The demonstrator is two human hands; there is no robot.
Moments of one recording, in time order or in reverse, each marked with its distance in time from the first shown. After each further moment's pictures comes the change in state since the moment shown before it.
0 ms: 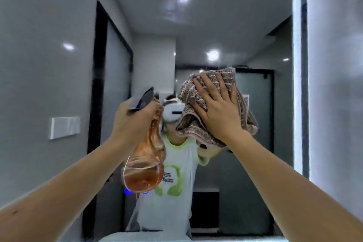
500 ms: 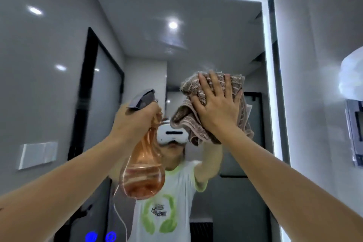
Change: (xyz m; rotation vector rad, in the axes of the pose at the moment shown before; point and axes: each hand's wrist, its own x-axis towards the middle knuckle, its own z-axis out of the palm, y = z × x) left_hand 0.036 0.028 0.057 -0.047 -0.045 -0.055; right_hand 0.053 0.049 -0.036 -0.019 0.069 0.196
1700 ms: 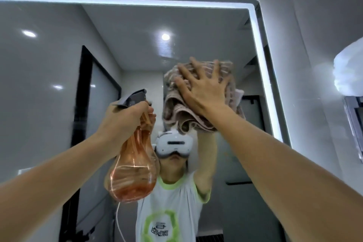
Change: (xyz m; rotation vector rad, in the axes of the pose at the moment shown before) left_hand 0.025 0.020 -0.006 -0.028 -0.042 0.017; right_hand 0.055 -0.018 -0.013 0.060 0.005 -0.060
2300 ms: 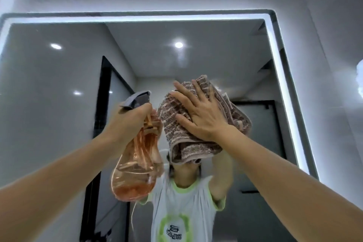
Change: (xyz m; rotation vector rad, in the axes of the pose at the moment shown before) left_hand 0.031 0.014 -0.040 0.059 0.009 -0.008; right_hand -0.014 -0.024 0.024 -0.008 0.083 -0.459
